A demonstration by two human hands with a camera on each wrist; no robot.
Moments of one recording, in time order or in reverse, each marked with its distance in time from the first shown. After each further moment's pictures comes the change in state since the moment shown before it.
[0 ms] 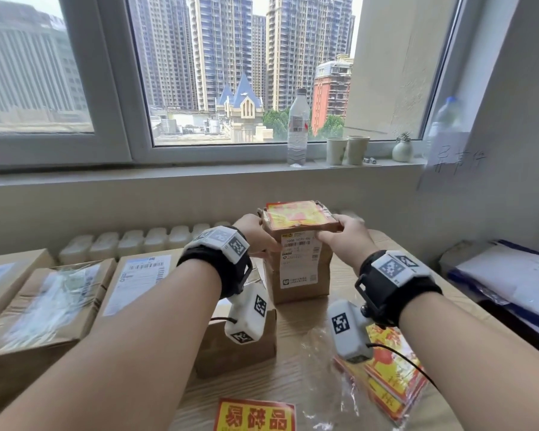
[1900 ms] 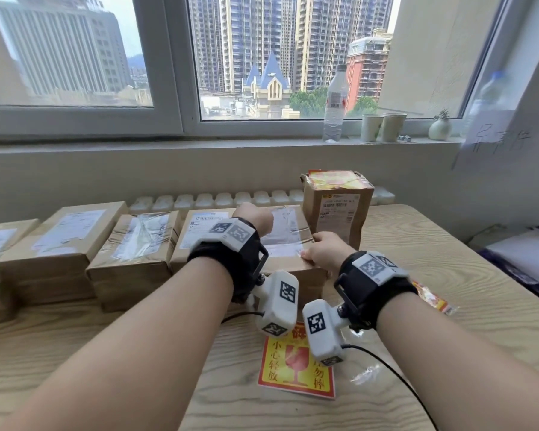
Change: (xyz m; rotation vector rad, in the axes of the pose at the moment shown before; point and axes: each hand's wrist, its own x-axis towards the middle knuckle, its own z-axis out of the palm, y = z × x) left_hand -0.084 -0.049 -0.025 0.019 0.326 -0.226; right_hand -0.097 -0.022 0.083 -0.013 -0.349 0.261
